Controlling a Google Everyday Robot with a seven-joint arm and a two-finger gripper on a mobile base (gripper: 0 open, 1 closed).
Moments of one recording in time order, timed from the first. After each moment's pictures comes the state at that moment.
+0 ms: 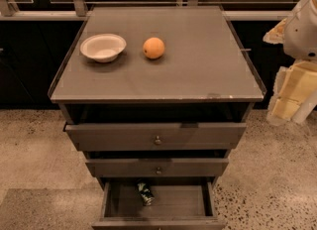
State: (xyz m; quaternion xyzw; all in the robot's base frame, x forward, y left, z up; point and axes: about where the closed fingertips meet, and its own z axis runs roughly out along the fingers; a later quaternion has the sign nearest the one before) arm 0.438 -0.217 0.976 -0.60 0.78 -0.03 0.16
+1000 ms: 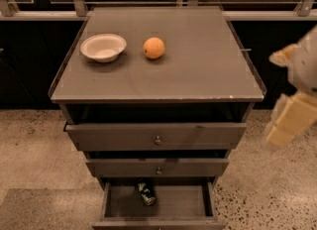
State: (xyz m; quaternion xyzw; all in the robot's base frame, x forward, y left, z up) arm 0.412 -0.212 0.953 -0.56 0.80 -0.02 0.20
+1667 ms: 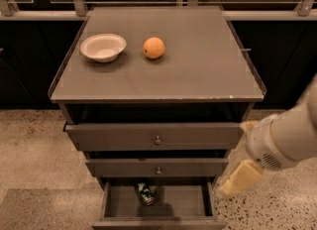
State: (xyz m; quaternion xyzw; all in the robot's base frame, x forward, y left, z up) arm 0.389 -0.187 0.798 -0.47 0.85 0.09 0.22
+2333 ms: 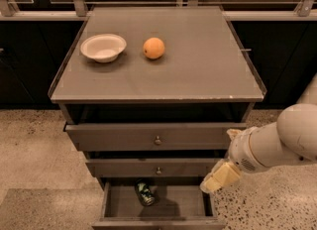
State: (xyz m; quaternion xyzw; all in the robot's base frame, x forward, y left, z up) arm 0.426 -0.173 0.717 -0.44 0.86 0.11 0.25
